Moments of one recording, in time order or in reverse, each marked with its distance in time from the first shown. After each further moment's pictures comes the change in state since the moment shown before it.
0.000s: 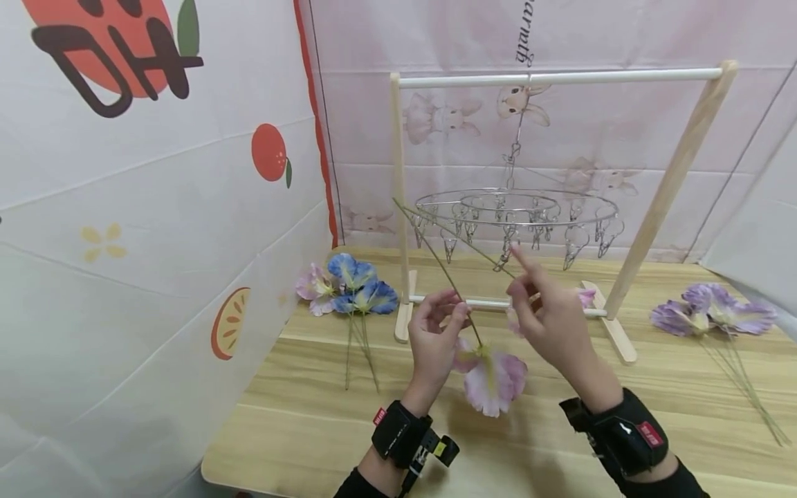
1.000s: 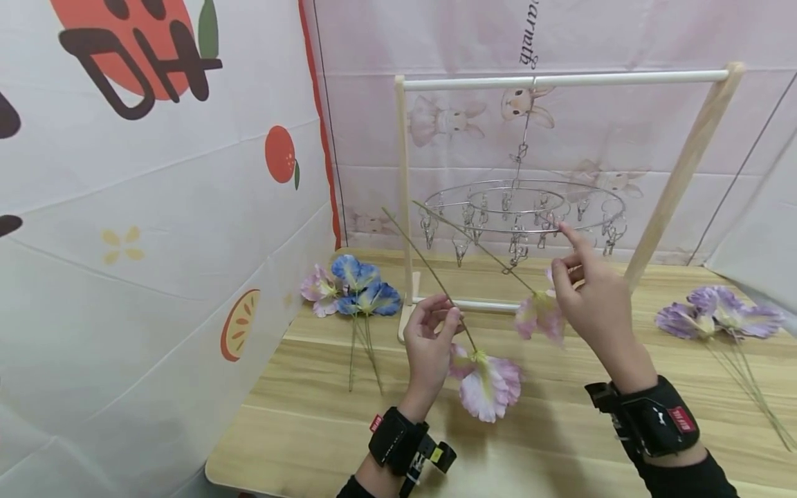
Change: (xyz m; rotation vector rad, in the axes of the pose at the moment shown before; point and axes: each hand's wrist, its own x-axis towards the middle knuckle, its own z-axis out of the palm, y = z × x) left_hand -0.004 -0.001 -0.012 0.025 0.054 -0.004; right_hand 0.018 0.022 -0.031 -0.206 0.008 0.277
